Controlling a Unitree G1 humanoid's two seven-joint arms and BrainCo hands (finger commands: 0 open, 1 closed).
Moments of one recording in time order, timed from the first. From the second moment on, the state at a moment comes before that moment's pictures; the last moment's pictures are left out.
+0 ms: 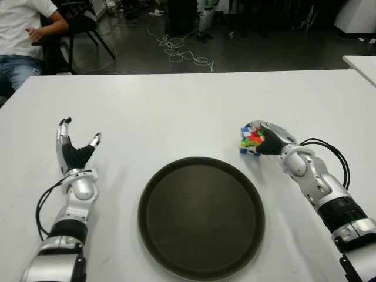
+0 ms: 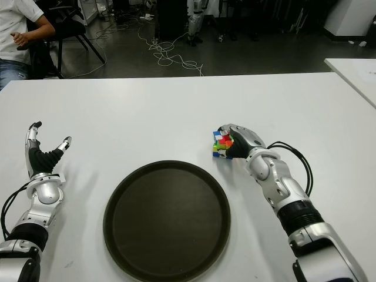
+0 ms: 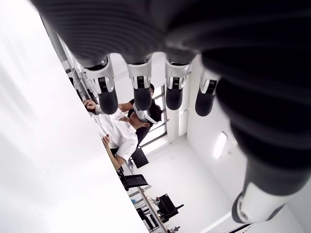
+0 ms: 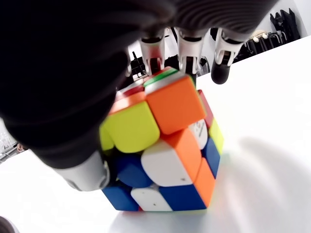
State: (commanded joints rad) left arm -0.42 0.27 0.08 0.99 0.24 -0.46 0.60; right arm -0.47 -0.40 0.33 0.56 -0.55 -0.05 0.05
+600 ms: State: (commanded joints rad) left arm -0.42 0.26 0.08 0.99 0.23 -0.46 0.59; right arm -0.47 -0.36 0.22 0.57 -0.46 -0.07 -0.06
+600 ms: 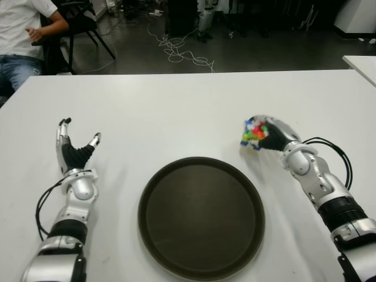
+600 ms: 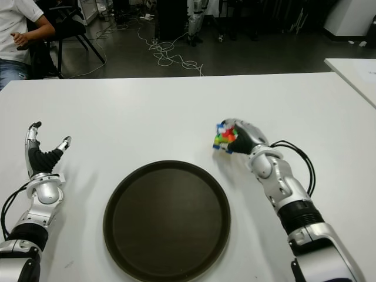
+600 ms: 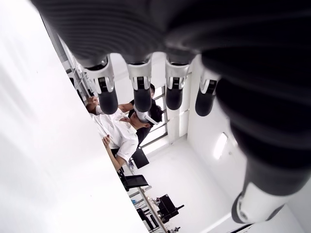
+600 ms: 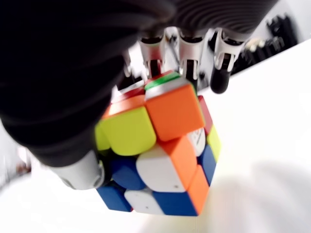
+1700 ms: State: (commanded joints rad) left arm -0.42 0.26 0.08 0.99 0.23 -0.45 0.59; right arm -0.44 -0.20 -0.11 0.43 0.11 -0.02 0.13
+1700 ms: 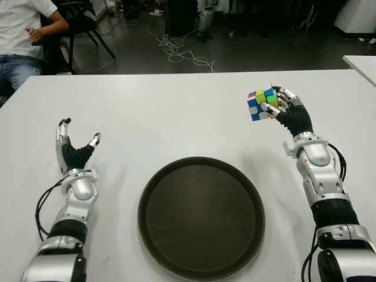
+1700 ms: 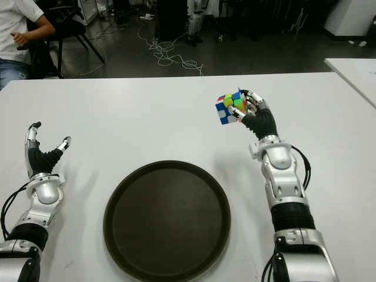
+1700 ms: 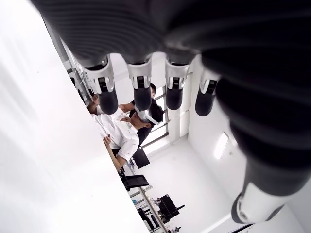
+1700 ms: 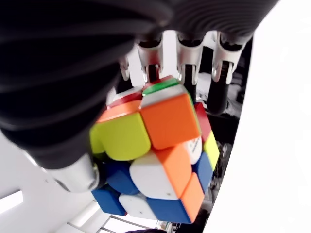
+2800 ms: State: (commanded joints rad) left arm -0.42 0.26 0.08 0.99 0.24 -0.46 0.59; right arm -0.43 -0.16 -0.13 0.31 0.31 0.40 0.31
